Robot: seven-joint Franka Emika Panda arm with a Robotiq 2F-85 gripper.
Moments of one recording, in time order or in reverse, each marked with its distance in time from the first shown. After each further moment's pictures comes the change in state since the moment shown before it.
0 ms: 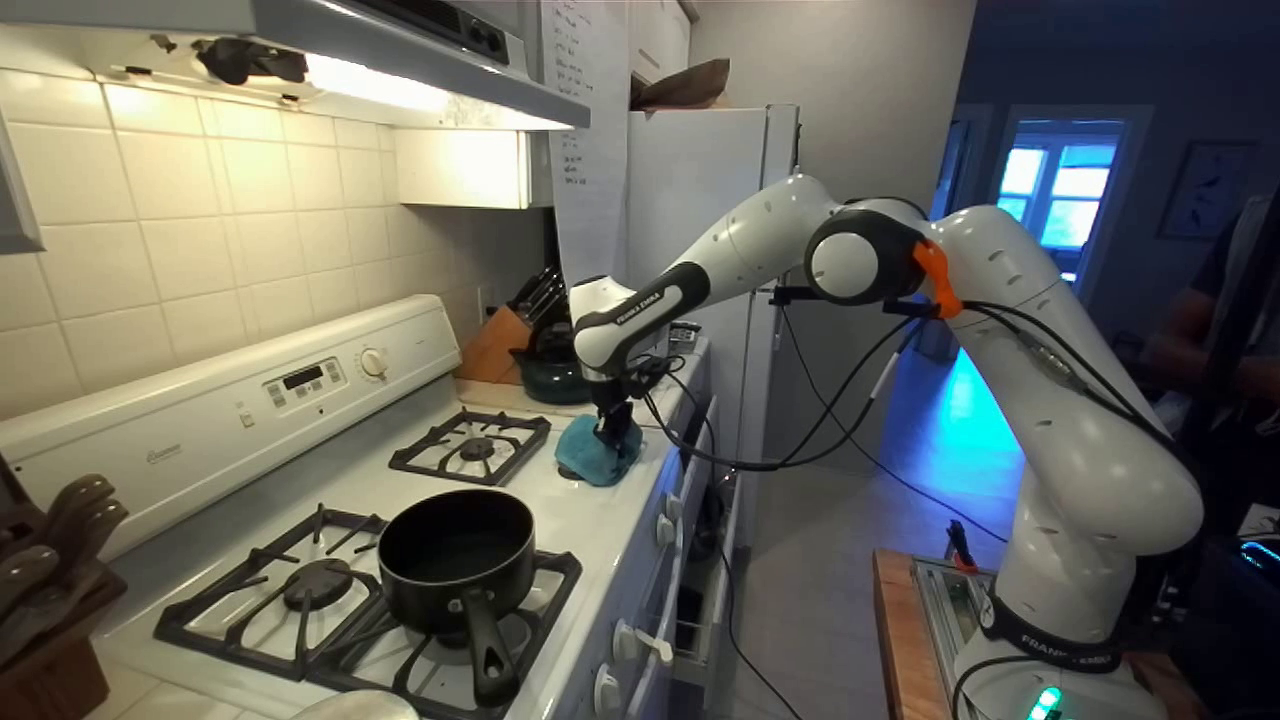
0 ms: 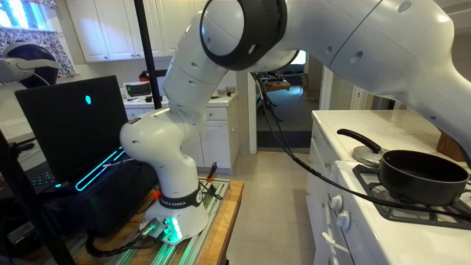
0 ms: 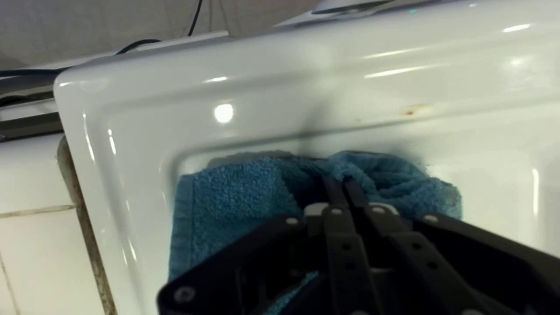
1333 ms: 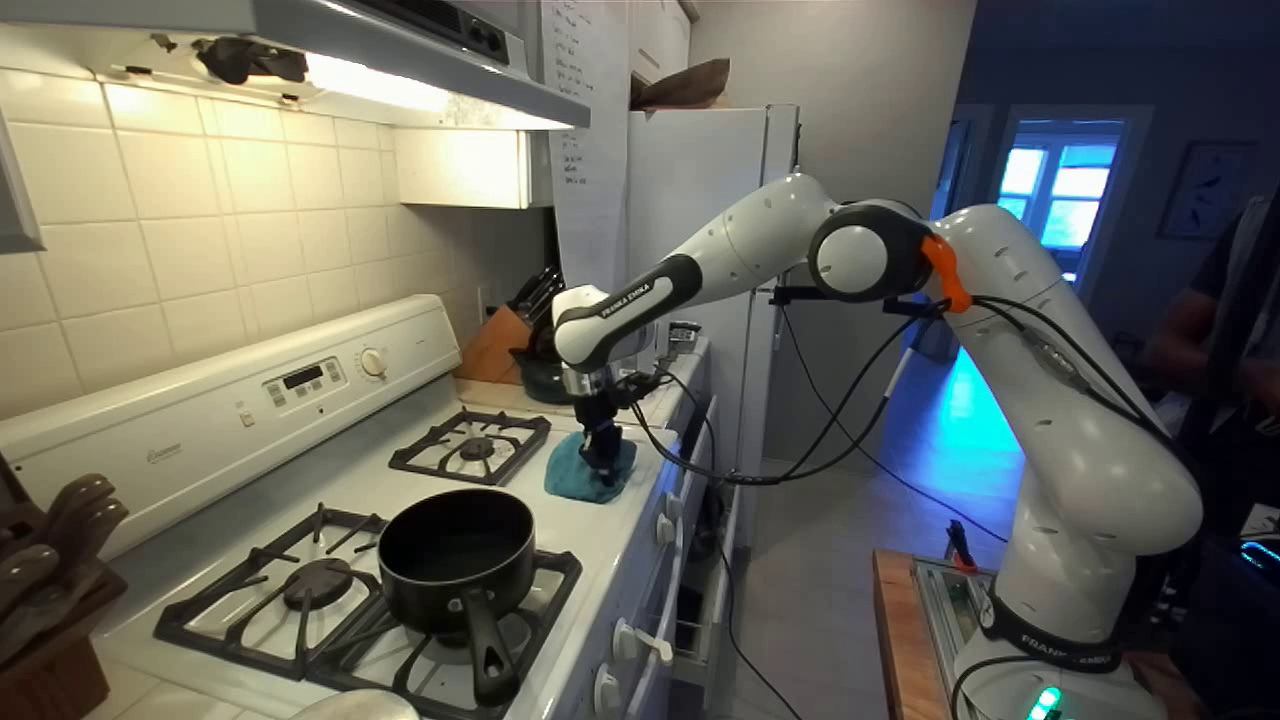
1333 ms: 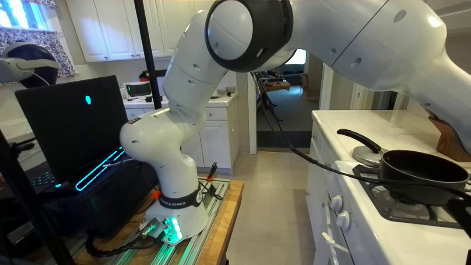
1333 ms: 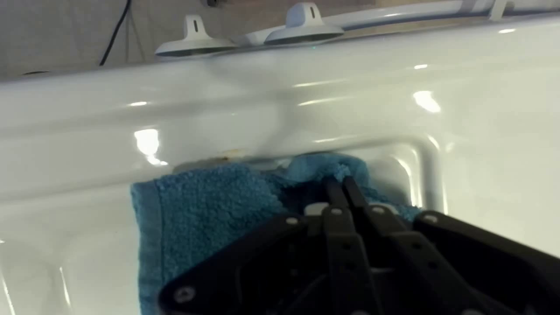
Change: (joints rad) arm -0.005 -0.005 0.100 -0.001 0.110 -0.148 -0.009
